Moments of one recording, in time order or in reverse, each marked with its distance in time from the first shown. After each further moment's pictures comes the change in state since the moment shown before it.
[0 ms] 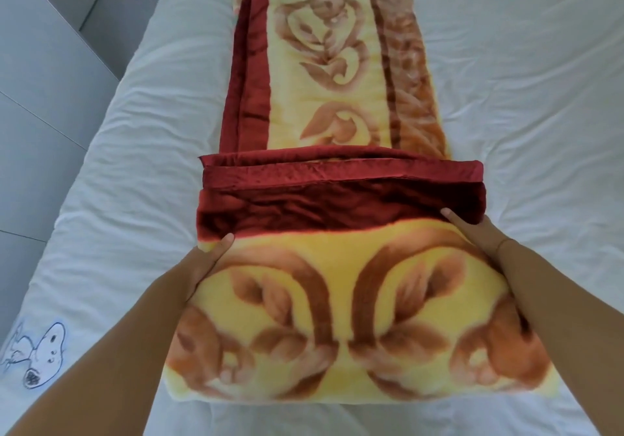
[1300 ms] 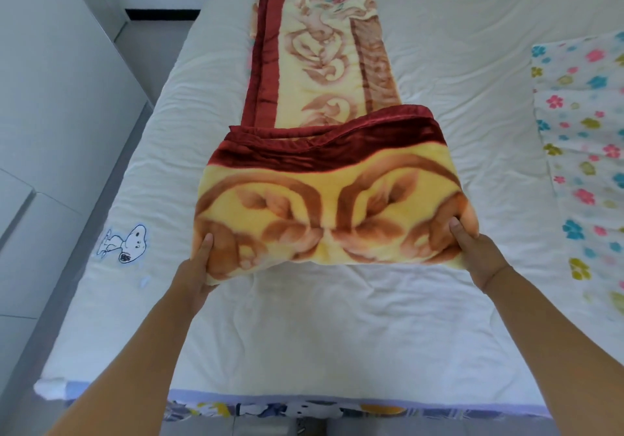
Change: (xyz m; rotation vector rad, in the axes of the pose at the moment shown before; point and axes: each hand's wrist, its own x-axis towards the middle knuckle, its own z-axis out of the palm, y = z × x) left_hand -0.258 -0.150 -0.030 -0.505 0.085 0.232; right_hand -0.322 0.102 0.019 0.337 0.159 -0.132
